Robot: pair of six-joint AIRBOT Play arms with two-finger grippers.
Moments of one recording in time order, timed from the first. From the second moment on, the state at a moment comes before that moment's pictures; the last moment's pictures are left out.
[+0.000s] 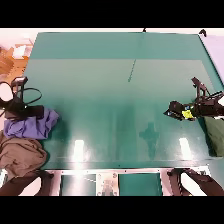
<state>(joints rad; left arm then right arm) 0.05 -1.02 0.89 1.70 -1.31 -1.73 -0.18 -0.91 0.78 -1.09 1.23 1.57</state>
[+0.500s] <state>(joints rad) 0.13 -1.21 0.82 1.78 -1.24 -1.70 -0.18 -0.91 0.78 -1.09 1.23 1.57</state>
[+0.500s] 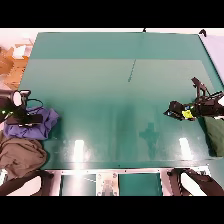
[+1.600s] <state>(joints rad) -0.65 -1.41 1.45 1.02 -1.02 -1.52 -0.18 -0.91 0.78 -1.09 1.23 1.57</state>
